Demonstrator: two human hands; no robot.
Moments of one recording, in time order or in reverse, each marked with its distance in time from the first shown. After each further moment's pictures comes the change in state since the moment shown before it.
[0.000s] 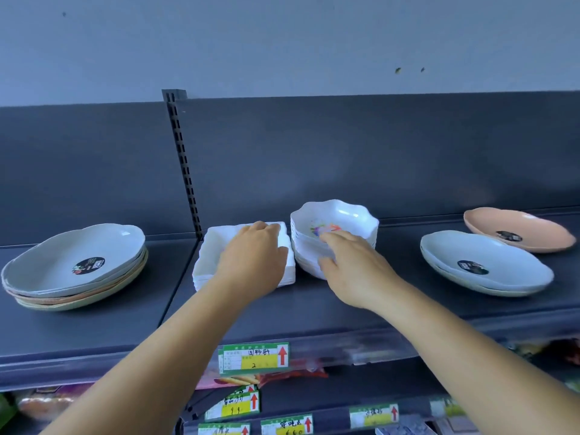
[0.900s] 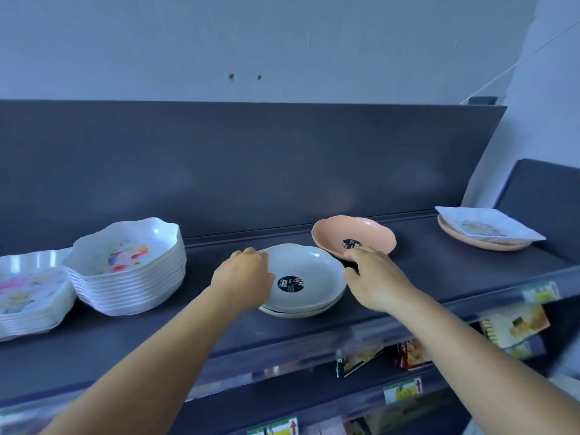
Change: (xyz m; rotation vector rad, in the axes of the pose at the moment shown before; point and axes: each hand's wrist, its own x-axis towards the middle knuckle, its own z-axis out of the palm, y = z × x) left_hand 0.069 0.290 0.116 0.096 -0.241 0.146; right_hand -0.055 0.339 -0.113 -0.087 0.000 0.339
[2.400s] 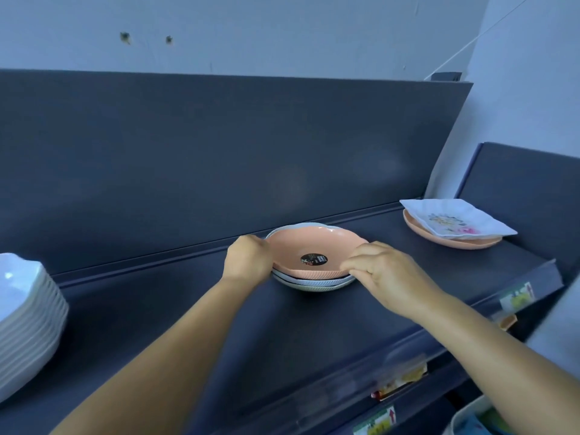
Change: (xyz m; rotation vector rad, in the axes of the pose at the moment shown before) left_hand 0.152 0.088 0.046 -0.831 0.017 -0.215; right_hand 0.065 0.127 -0.004 -0.026 0.277 -0.360
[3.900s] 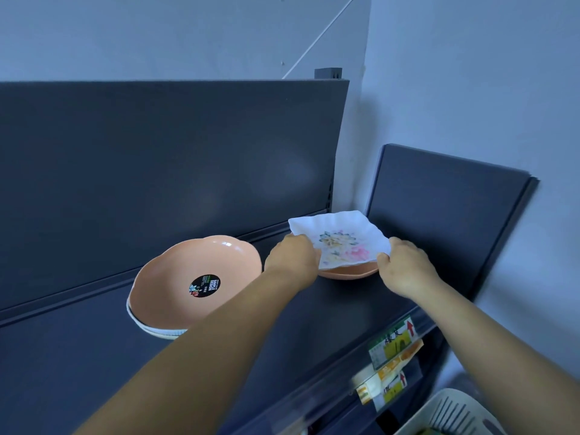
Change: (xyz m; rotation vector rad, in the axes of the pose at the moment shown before) left_hand 0.011 0.216 0.250 0.558 -0.218 0.406; right_hand -0.031 0.269 -0.074 -0.059 -0.132 0.913
